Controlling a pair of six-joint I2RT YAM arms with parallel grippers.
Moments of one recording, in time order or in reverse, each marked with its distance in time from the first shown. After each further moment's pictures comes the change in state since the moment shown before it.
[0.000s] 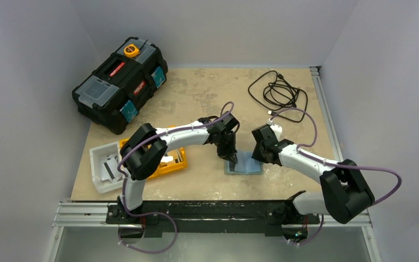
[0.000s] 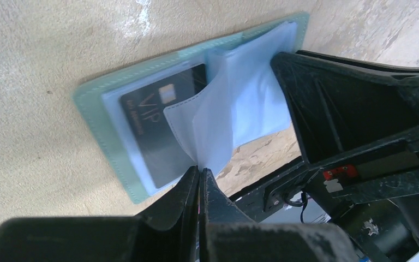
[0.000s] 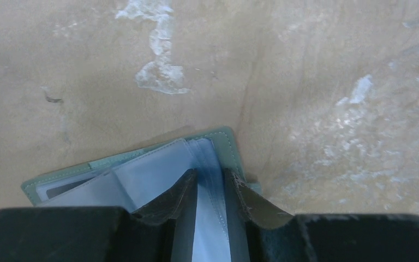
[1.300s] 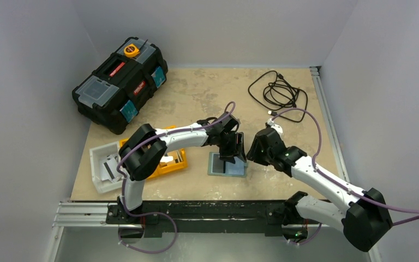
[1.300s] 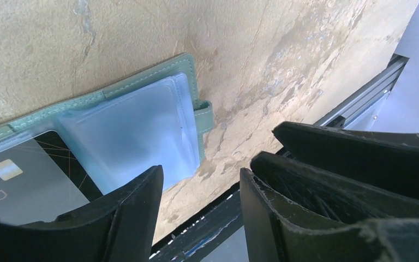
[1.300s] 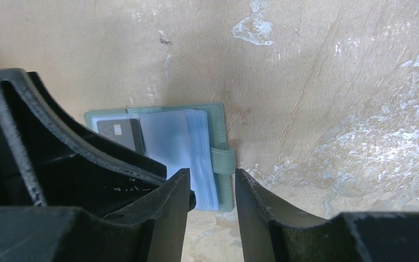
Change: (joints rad) left arm -0.002 -0.016 -0.050 0.136 0.070 0.037; right arm 0.091 -0.271 -0.005 -0.082 -0.121 0.034
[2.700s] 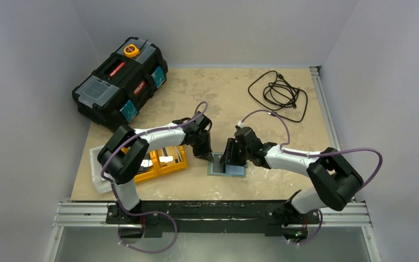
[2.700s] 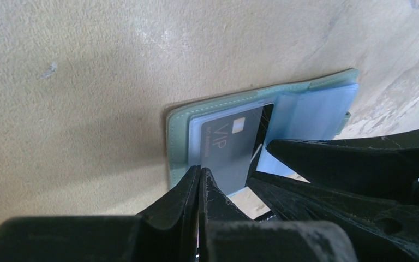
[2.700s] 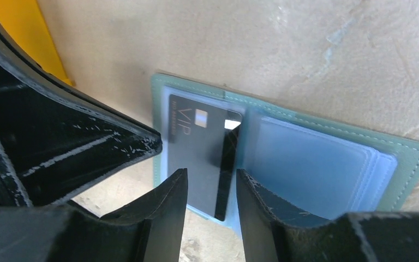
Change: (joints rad) left arm 0.193 -0.178 -0.279 -0.042 -0.083 0.087; right arm 0.105 0.401 0.039 0.406 -0.292 -0.003
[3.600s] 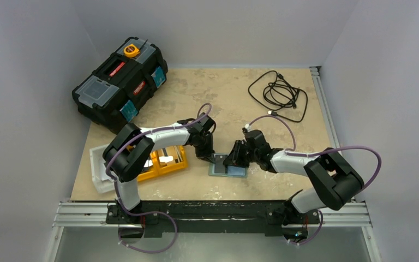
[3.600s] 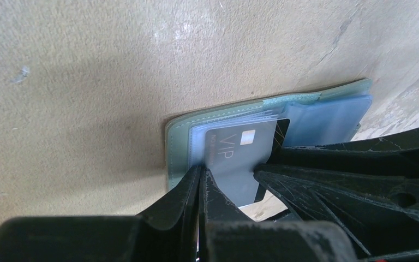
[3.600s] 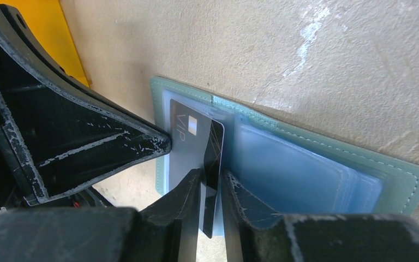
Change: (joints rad) left arm -0.033 0.060 0.037 -0.019 -0.019 -0.032; right arm -0.097 0.002 -0.160 0.246 -0.159 0.032
